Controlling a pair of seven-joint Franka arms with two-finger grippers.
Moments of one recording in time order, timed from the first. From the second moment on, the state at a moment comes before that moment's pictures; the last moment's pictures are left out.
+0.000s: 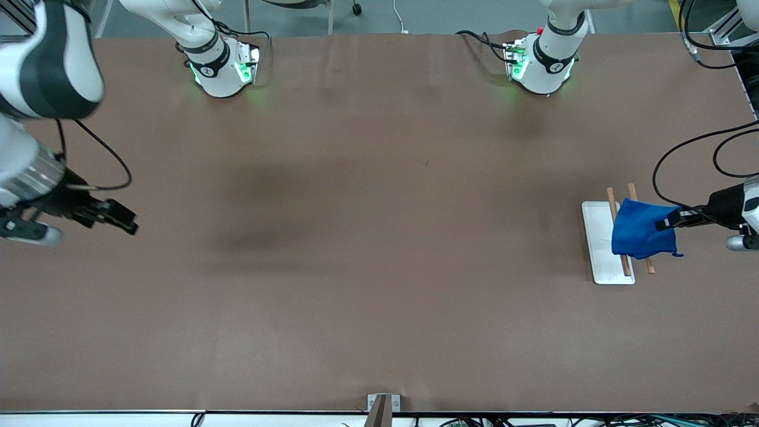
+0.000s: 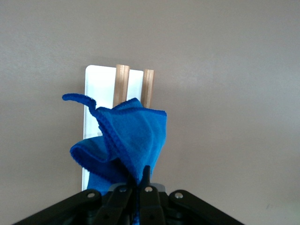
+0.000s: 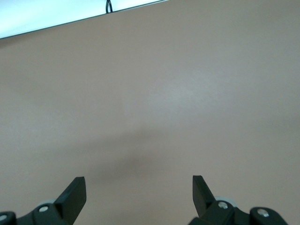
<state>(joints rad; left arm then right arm) 0.05 0.33 0.30 -1.80 -0.48 1.93 0.48 0.03 0.06 -0.04 -1.71 0.03 1.90 0.19</state>
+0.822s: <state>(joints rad) 0.06 0.34 0.36 -1.86 -0.47 1.98 0.54 -0.02 -0.07 -0.05 -1.51 0.02 1.53 0.19</state>
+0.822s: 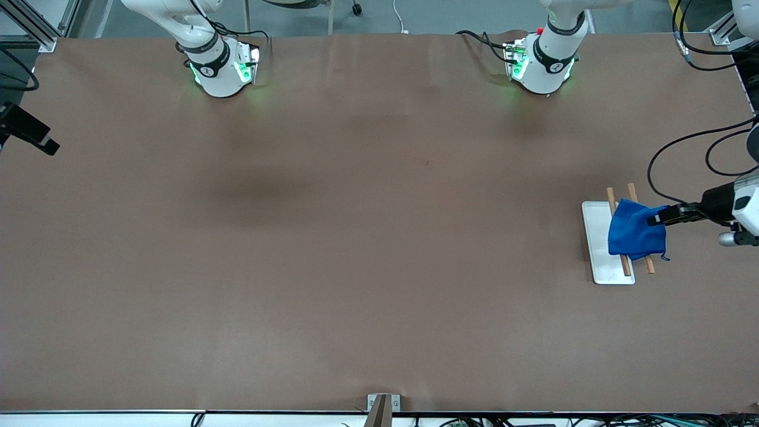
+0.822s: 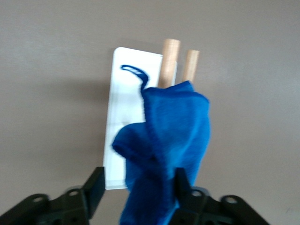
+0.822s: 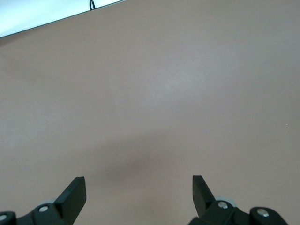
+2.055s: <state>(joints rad) 0.04 -0.03 -0.01 -1.82 -0.07 1.91 0.03 -0.01 -0.06 -0.06 -1.50 0.00 1.51 0.13</state>
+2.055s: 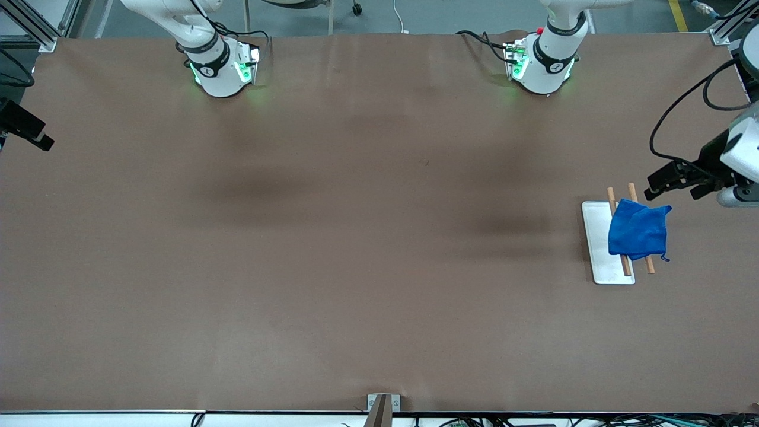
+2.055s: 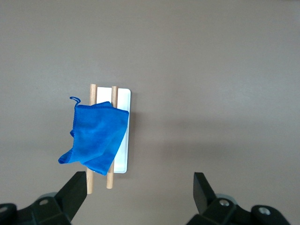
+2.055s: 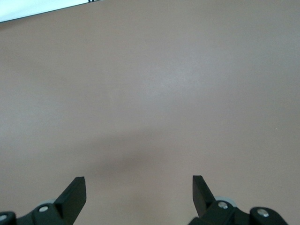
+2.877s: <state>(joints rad) 0.02 0.01 -0.04 -1.51 -0.01 1.56 0.00 -0.01 -0.06 -0.06 -1.50 0.00 1.50 0.13</state>
